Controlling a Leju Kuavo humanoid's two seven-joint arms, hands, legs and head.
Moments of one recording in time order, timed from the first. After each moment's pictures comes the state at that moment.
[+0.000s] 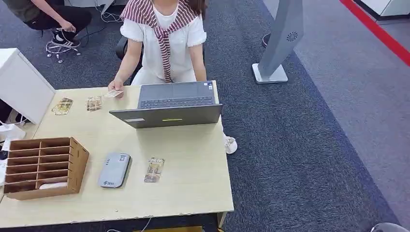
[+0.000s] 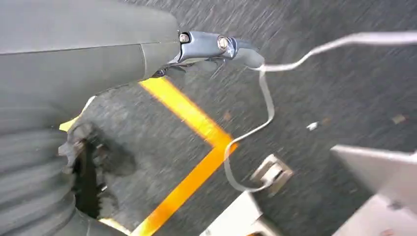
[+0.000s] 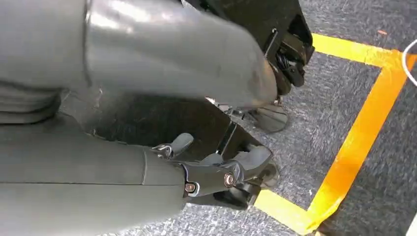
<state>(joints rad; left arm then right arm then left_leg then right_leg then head) 0.12 -0.23 1.02 -0.83 -0.12 -0.17 -0.31 -0.16 0.11 0.96 -0.24 -0.72 -0.26 0.01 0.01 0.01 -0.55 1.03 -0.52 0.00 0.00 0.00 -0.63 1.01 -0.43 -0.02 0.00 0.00</state>
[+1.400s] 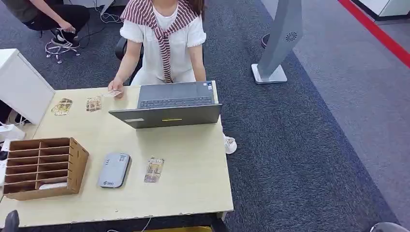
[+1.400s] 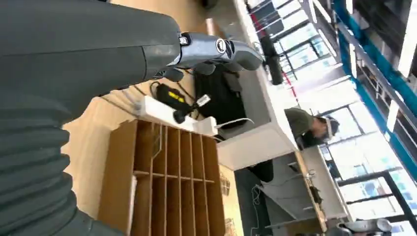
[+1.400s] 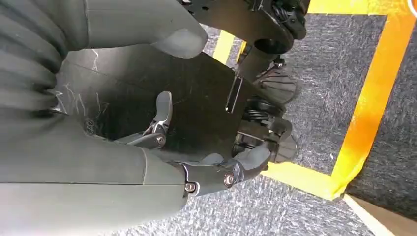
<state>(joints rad) 0.33 -0.22 0.46 -1.96 -0.24 0.06 -0.41 -0.19 0.11 1.12 -0.14 -0.97 -0.35 0.01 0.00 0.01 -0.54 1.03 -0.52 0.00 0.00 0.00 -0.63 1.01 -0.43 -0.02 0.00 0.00</state>
